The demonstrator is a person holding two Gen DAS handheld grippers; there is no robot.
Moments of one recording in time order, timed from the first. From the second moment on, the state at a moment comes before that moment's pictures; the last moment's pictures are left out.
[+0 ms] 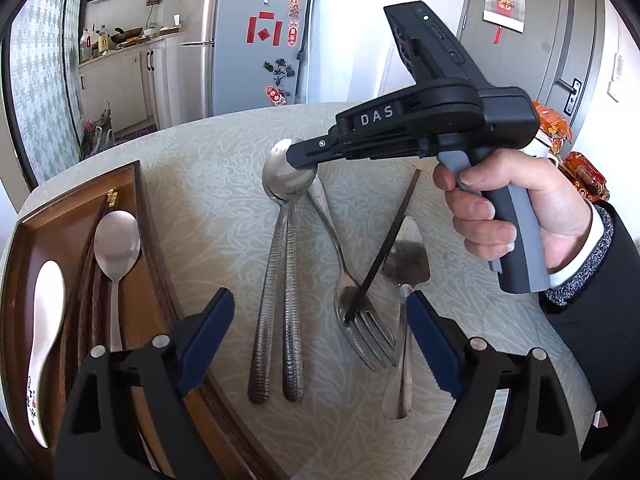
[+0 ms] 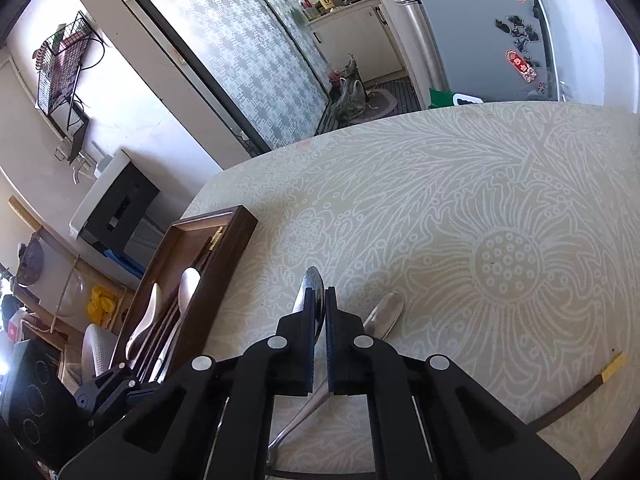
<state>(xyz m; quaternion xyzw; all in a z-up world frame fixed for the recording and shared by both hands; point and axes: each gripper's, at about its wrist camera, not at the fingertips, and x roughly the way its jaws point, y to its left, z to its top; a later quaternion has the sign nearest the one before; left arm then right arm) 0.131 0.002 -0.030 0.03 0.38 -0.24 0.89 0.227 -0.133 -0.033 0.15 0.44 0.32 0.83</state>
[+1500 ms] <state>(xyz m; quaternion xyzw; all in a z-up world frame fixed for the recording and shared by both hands) 0.098 0.095 -0.003 0.00 0.38 -0.16 0.91 0.198 -0.016 0.040 0.11 0.44 0.41 0.80</state>
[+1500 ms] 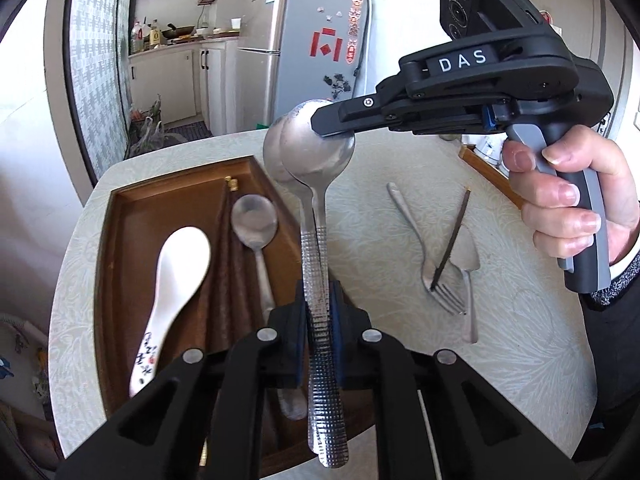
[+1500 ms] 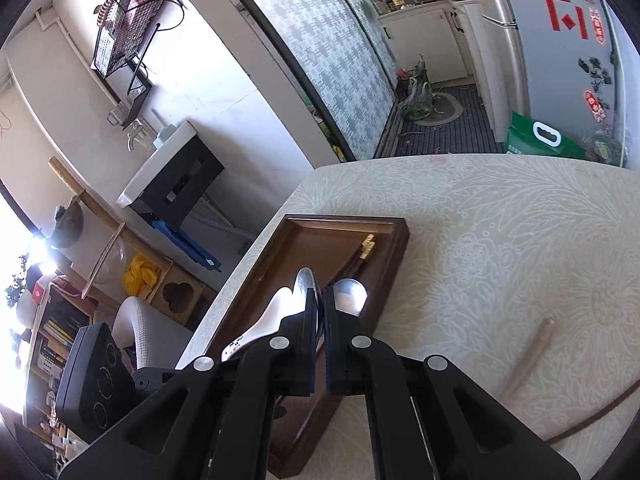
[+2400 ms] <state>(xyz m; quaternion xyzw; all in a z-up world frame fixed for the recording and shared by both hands) 0.098 0.131 -0.025 0.00 0.39 -0.12 0.92 0.208 0.041 0.003 0.06 0.46 0.39 0.79</state>
